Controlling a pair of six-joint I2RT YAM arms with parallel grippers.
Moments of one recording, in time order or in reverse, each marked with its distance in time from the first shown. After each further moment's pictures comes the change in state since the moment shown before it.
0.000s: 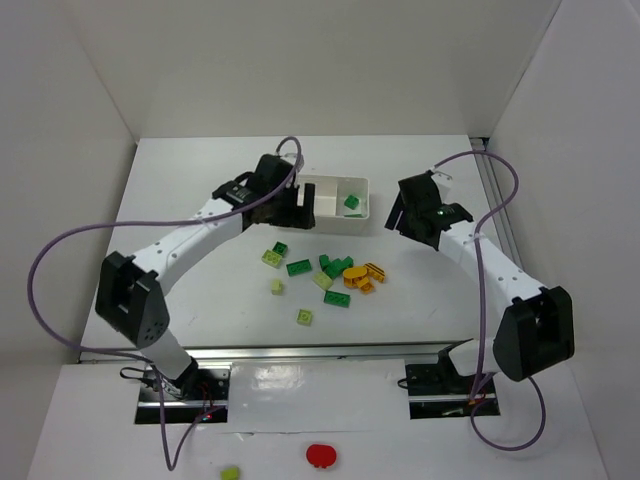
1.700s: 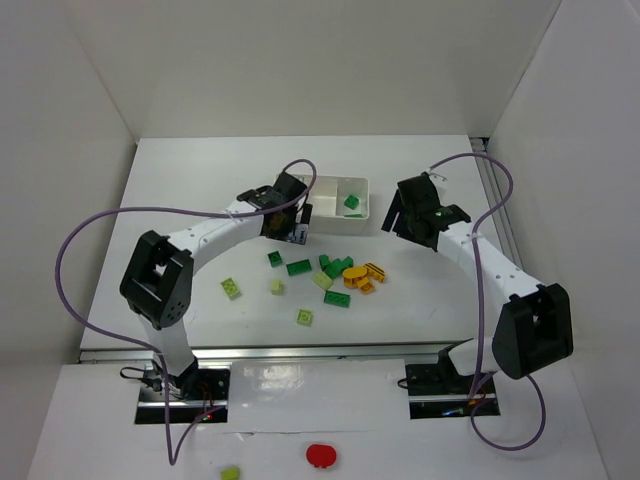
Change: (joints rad) left arm -0.012 0.076 -0.133 0.002 -0.272 0.066; right arm -0.005 0.028 -0.015 0.044 -0.074 -0.019
